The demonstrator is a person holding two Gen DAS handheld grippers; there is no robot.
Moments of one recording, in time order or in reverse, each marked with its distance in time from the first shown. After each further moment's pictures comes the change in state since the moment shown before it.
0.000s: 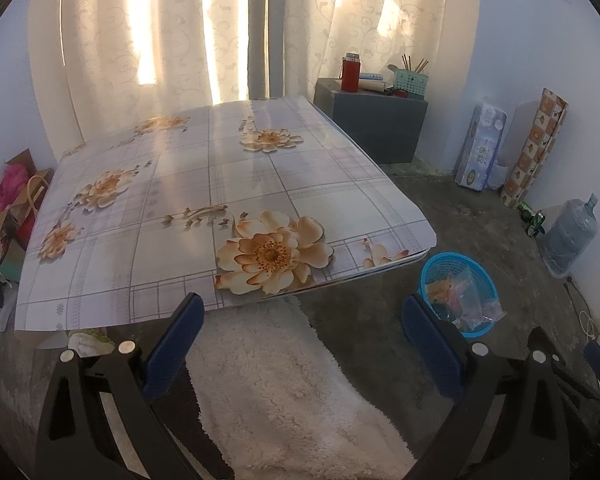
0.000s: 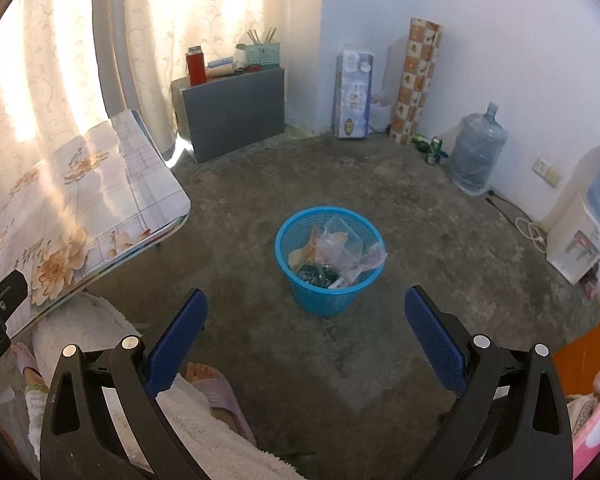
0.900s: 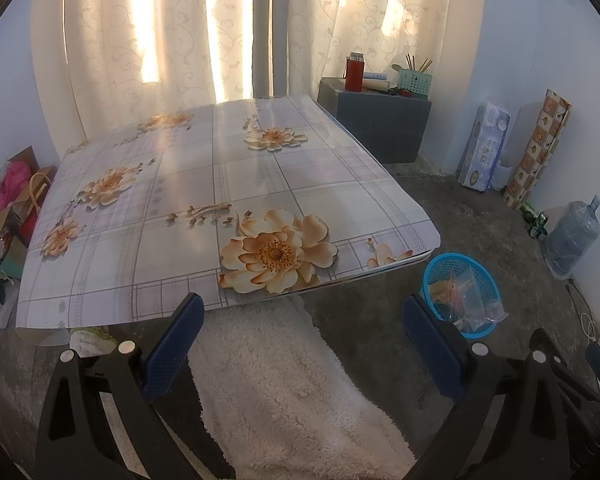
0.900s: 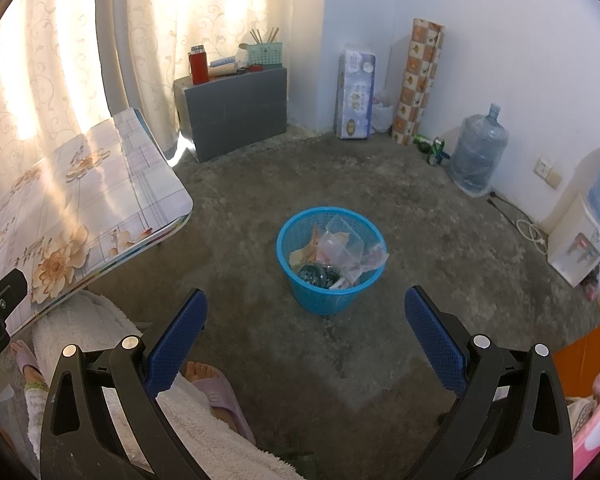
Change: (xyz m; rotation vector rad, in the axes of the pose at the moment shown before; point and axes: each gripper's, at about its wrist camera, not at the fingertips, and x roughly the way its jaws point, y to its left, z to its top) left arm 0.001 0.004 0.000 -0.006 0.008 0.006; right arm 0.002 -0.005 0.003 -0.007 0.007 0.006
